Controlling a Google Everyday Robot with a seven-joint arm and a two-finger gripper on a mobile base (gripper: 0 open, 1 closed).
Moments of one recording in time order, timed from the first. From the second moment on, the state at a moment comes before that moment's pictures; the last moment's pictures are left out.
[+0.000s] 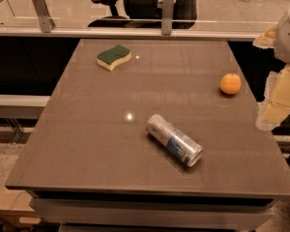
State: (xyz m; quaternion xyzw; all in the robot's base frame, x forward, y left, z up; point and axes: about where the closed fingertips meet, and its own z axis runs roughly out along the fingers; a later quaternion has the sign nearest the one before) arm 0.438 -0.217 0.977 -0.60 0.78 -0.03 0.16
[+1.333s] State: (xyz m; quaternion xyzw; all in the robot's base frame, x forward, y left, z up) arm 0.423 -0.182 0.964 -0.56 0.81 0.01 0.17
